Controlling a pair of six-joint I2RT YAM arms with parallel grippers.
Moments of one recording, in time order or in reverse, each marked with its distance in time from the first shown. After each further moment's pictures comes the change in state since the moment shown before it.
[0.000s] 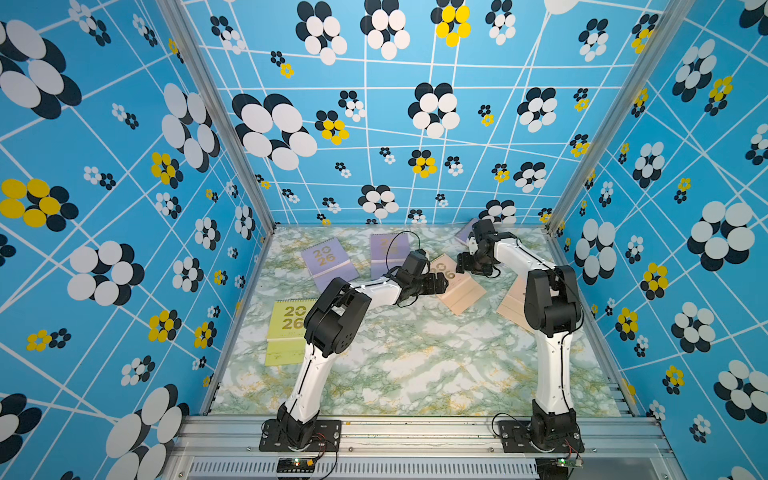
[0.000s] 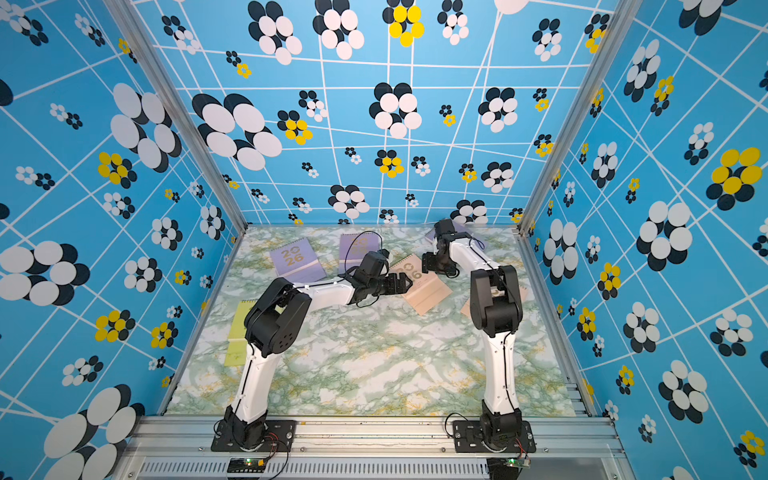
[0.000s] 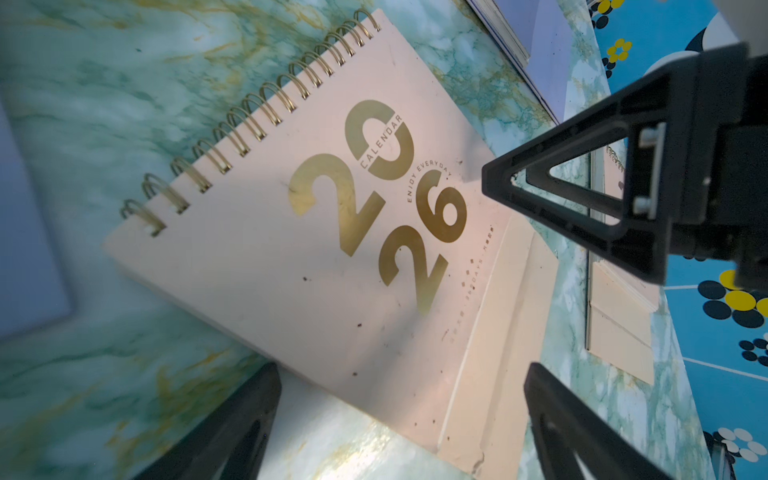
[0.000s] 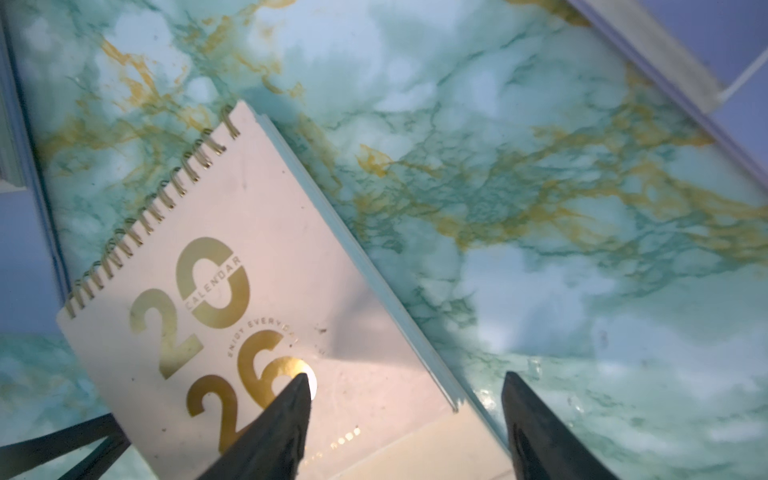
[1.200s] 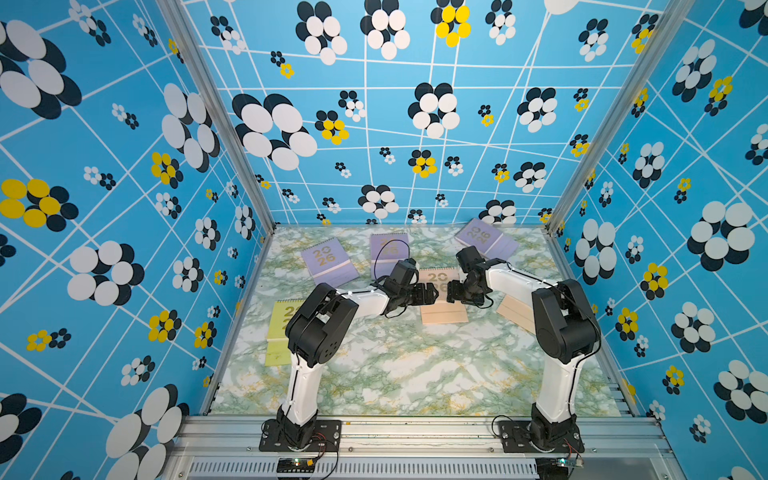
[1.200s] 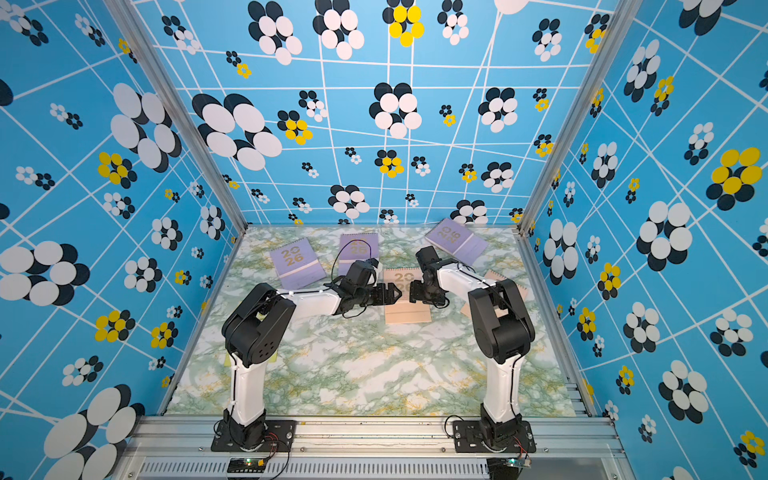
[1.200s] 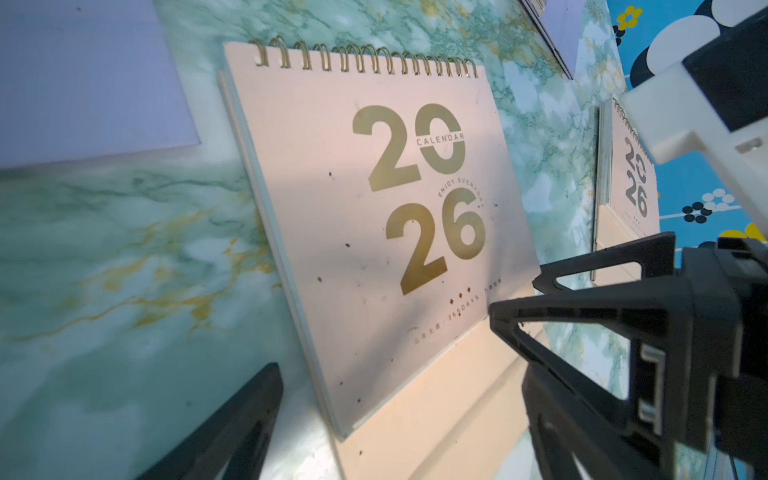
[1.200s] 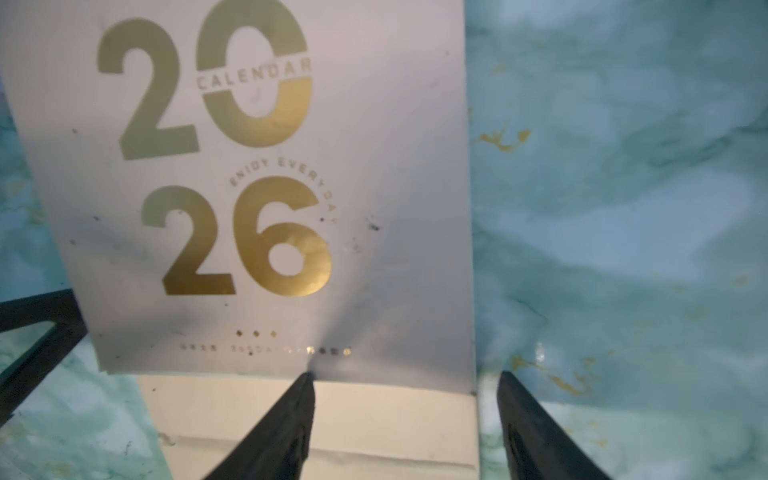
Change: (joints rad) left arm 0.022 -0.169 -0.255 0.041 0.024 0.027; right arm 0.164 -0.282 -0.469 0.129 0.053 0.201
